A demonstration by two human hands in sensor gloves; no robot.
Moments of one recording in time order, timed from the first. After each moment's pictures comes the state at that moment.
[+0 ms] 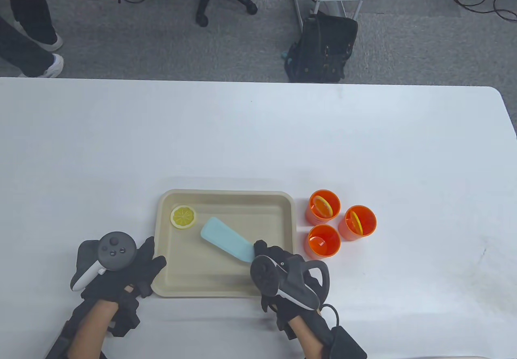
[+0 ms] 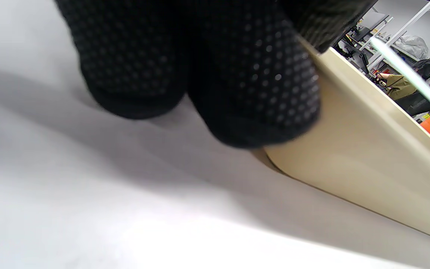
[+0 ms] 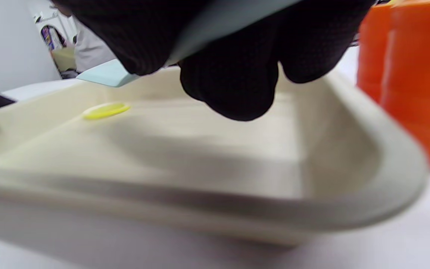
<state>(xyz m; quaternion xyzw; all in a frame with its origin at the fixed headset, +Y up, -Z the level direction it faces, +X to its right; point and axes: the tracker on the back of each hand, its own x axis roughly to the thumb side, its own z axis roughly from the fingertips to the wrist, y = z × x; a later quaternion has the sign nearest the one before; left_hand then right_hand) -0.275 -0.759 -0.097 -0.23 -0.03 0.28 0.93 0.047 -0.704 -0.102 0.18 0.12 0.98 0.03</state>
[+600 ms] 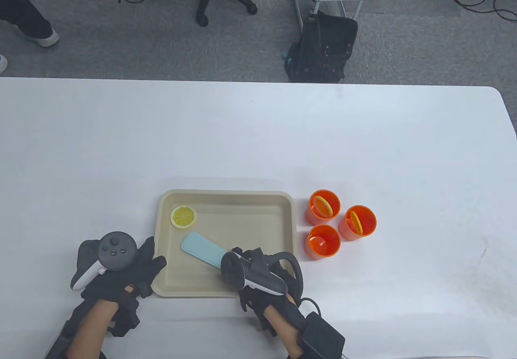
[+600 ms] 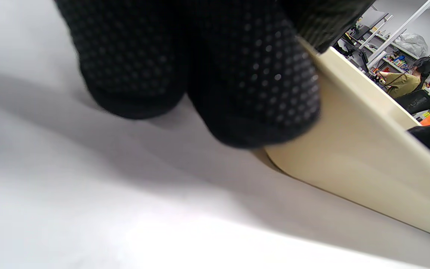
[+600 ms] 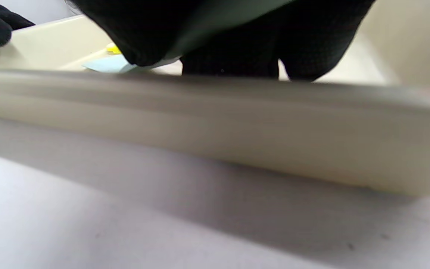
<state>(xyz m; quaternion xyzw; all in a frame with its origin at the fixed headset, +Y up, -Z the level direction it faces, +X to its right) -0.274 -0.759 -0.097 -0.23 -0.04 0.28 0.93 0.006 -0.735 -0.111 0.22 0.18 0.96 0.00</state>
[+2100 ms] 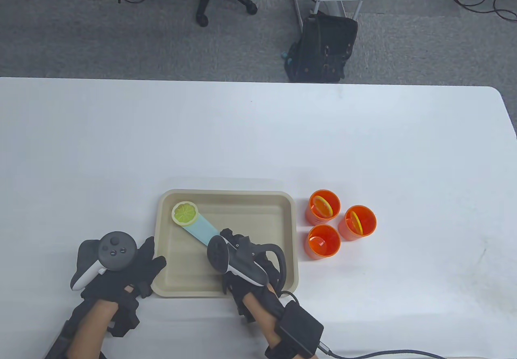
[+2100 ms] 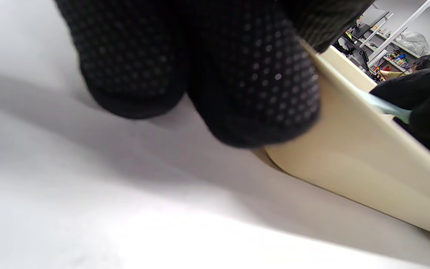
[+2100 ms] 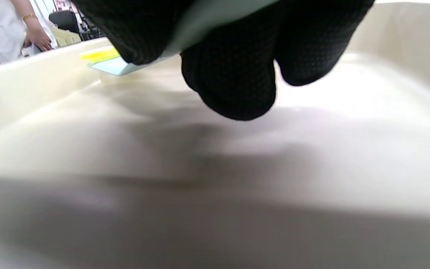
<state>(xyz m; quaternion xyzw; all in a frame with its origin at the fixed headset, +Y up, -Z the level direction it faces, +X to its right) -0.274 -0.759 -0.097 -0.23 -0.03 0.28 0.93 -0.016 -0.725 -0.129 0.15 0.14 0.98 0.04</state>
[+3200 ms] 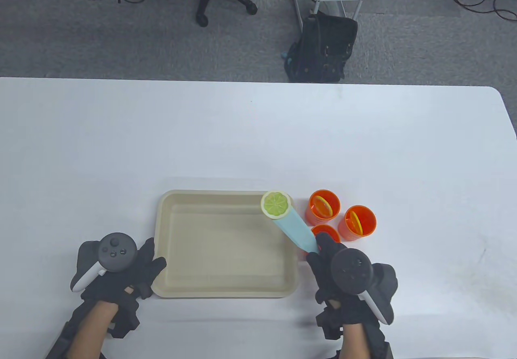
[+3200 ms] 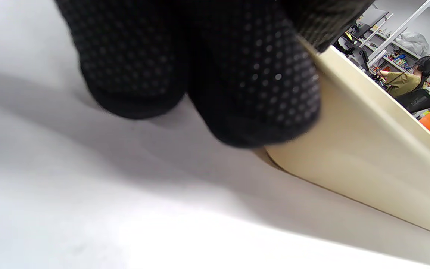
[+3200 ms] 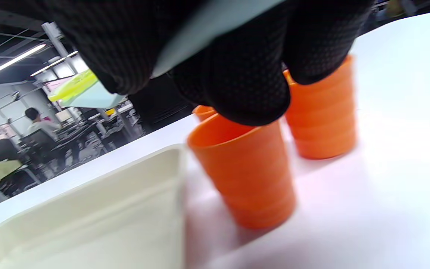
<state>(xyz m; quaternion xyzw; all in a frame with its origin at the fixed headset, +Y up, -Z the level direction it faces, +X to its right) -0.275 -0.760 -0.096 -0.24 -0.04 0.28 0.93 0.191 -0.659 -0.099 -0.02 0.05 0.98 0.19</state>
